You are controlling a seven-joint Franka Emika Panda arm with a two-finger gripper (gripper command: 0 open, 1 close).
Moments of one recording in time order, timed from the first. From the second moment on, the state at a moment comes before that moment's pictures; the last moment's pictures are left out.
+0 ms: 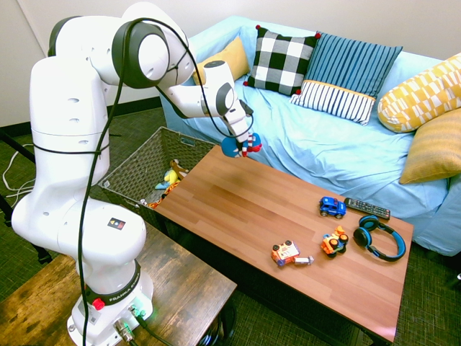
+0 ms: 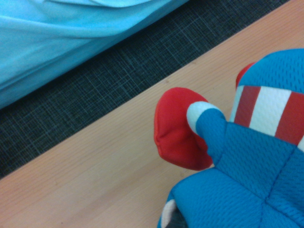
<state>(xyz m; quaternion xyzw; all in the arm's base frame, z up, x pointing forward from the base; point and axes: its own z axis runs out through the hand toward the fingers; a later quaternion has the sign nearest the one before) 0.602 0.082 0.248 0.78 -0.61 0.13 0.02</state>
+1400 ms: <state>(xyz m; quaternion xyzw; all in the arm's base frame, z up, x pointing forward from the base) 0.577 0.449 0.096 0.91 -0.41 -0.01 -0.07</state>
